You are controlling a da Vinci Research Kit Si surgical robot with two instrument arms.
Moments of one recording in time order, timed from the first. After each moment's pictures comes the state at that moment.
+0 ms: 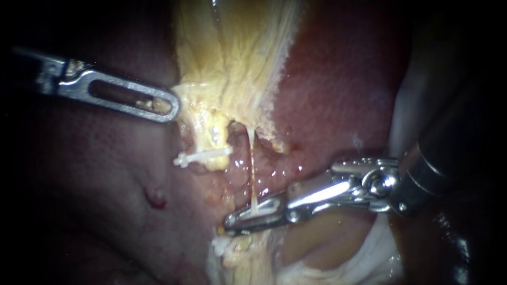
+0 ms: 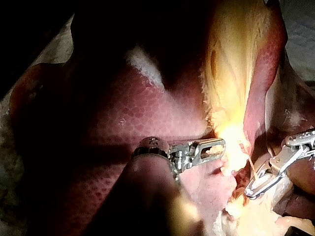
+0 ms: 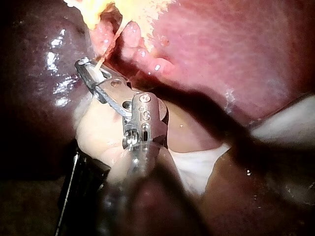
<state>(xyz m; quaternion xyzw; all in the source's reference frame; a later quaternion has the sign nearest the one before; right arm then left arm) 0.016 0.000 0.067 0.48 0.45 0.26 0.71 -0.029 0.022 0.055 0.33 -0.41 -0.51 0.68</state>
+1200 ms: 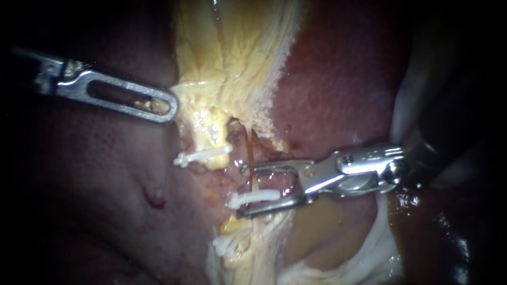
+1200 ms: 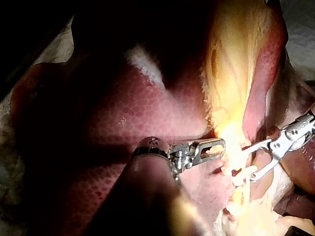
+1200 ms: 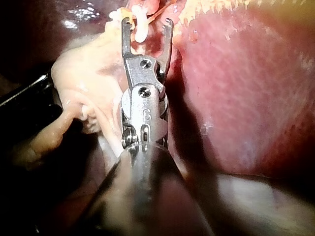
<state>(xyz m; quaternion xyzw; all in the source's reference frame) 0.011 0.002 0.070 0.25 0.58 0.12 0.77 -0.028 0.022 0.055 0.33 -0.41 -0.51 0.68</state>
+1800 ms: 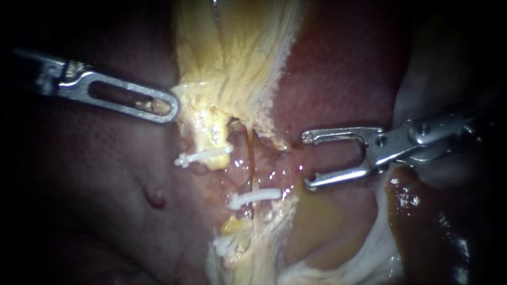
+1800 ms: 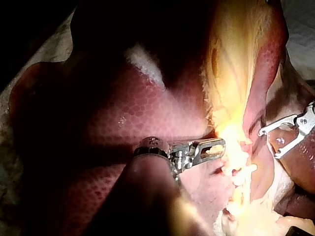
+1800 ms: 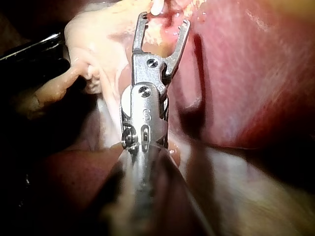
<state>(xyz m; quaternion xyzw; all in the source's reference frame) 0.004 0.006 0.066 0.23 0.58 0.10 0.77 -0.029 0.021 0.056 0.32 -0.41 -0.50 0.69</state>
